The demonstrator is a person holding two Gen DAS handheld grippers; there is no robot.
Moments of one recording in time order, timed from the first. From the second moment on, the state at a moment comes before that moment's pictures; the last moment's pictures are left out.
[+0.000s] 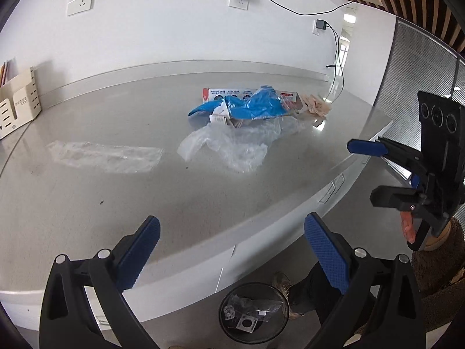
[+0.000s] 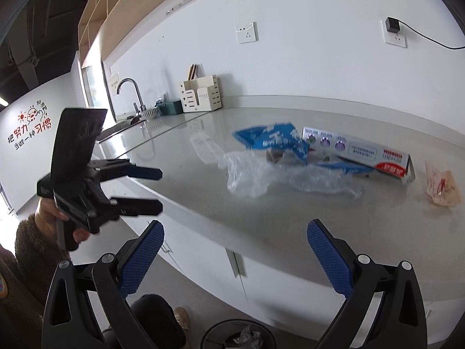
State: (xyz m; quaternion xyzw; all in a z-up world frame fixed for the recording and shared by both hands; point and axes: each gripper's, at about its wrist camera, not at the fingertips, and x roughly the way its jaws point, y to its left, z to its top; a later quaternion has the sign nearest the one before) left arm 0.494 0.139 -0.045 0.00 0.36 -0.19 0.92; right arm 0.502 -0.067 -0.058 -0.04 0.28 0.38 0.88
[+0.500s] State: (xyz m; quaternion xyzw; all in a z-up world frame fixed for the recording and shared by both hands) left arm 0.577 0.128 -0.057 -0.03 0.36 -0.19 0.91; right arm 0.598 -0.045 -0.019 0.05 0.30 0.40 0.86
